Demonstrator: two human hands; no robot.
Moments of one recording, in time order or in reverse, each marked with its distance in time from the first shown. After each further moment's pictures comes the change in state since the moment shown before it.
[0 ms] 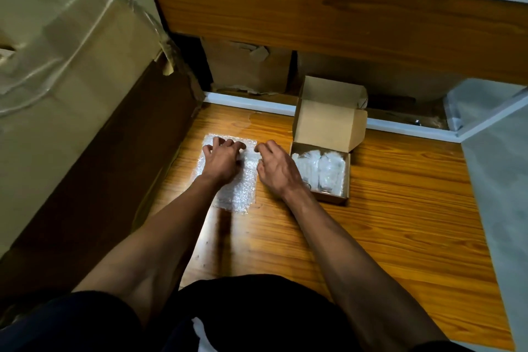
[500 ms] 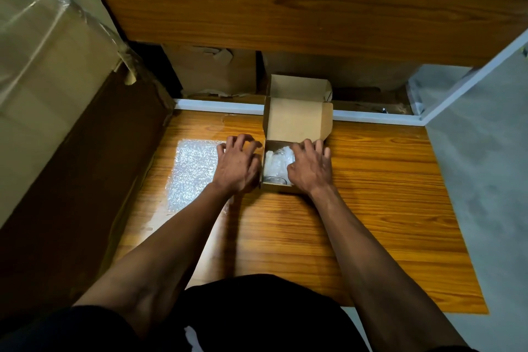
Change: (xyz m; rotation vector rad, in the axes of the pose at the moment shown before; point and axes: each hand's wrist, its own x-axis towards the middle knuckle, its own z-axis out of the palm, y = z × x) left_hand -0.008 0.086 0.004 -0.012 0.161 0.292; right_hand -0.049 0.082 -0.064 -0.480 -0.082 0.417
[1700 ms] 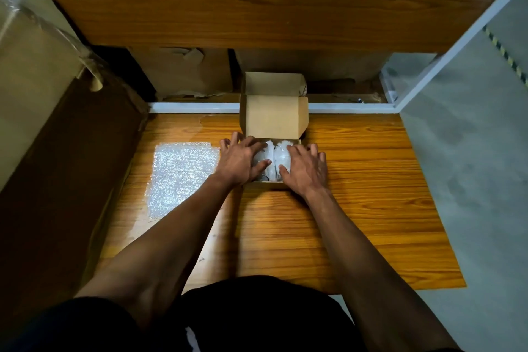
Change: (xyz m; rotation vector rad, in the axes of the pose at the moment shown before) left_hand 0.029 0.048 0.005 0.083 -0.181 0.130; right_hand -0.023 0.034 0.011 0.068 -0.030 0.094
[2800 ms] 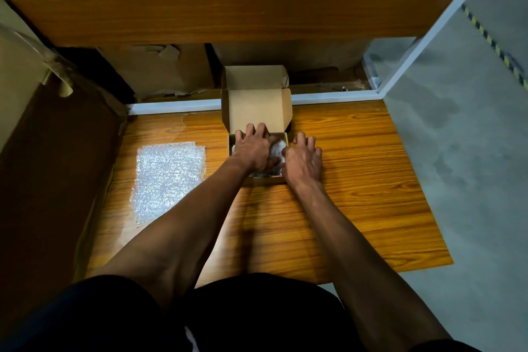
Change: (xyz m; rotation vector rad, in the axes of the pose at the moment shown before) left_hand 0.050 0.059 -0.002 0.082 -0.204 0.070; right_hand -0.005 0.005 -0.012 -0.041 0.010 0.170
